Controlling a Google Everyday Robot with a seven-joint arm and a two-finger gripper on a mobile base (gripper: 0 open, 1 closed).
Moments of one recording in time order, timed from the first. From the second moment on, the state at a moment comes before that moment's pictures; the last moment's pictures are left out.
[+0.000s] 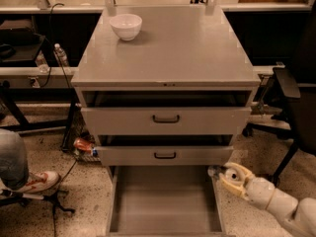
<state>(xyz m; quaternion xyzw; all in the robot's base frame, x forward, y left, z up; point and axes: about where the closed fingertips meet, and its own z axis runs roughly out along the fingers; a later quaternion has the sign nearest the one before) 0.493 -0.257 0.529 -0.32 0.67 0.26 0.61</state>
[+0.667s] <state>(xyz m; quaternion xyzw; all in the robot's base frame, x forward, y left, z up) 0.482 -0.269 0.633 -0.36 0.57 0.31 0.67</state>
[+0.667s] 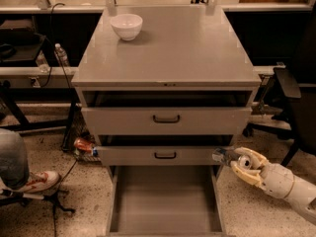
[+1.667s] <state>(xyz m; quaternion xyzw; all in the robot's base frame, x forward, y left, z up) 0.486 -0.287 0.710 -0.36 0.51 0.30 0.72</state>
